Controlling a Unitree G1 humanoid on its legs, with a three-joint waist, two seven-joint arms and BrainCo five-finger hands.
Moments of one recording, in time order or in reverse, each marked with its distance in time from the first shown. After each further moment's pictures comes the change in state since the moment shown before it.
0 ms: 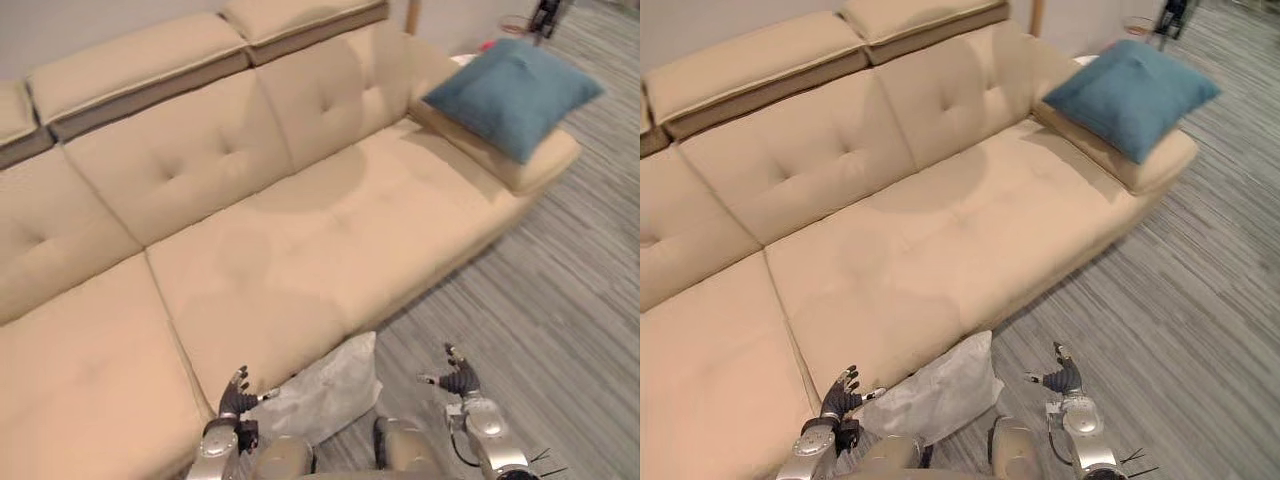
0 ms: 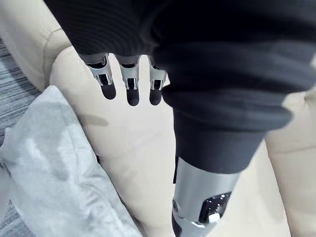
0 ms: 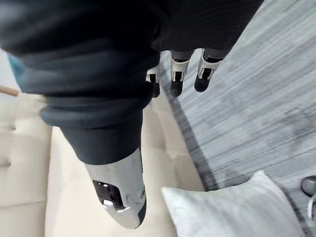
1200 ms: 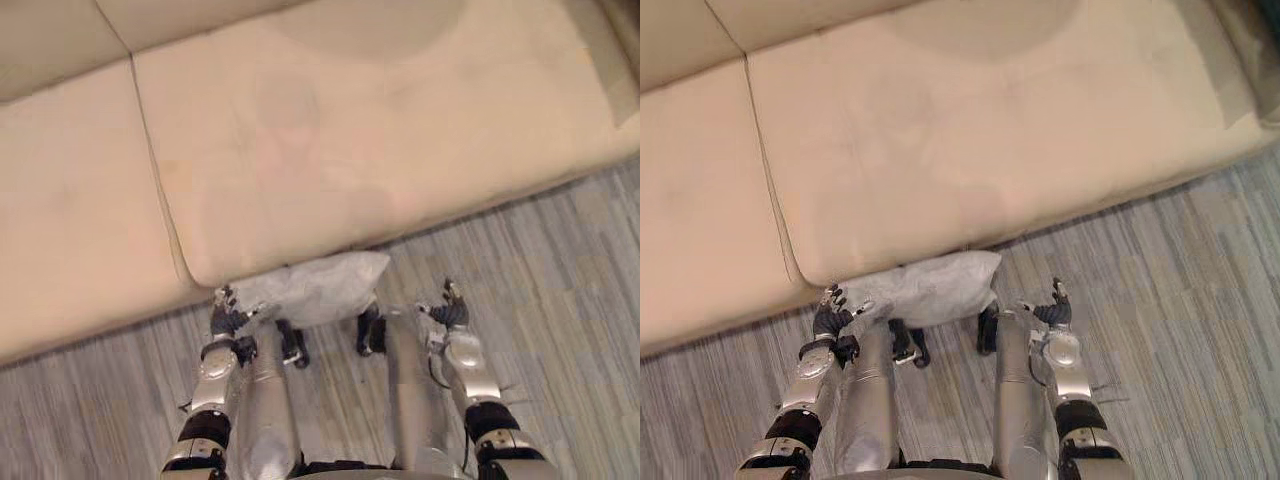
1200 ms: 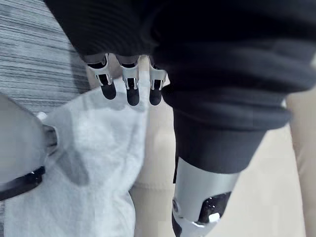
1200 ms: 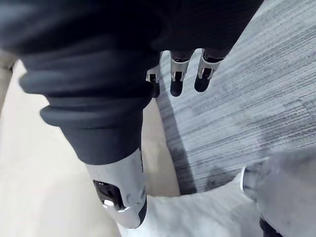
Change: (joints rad) left arm -0.302 -0.012 0.162 -0.086 -0.102 -0.023 0.110; right arm -0.357 0.069 -0.045 0.034 0.068 0.008 -0.146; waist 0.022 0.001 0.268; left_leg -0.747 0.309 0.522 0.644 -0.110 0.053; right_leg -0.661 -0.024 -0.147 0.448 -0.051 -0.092
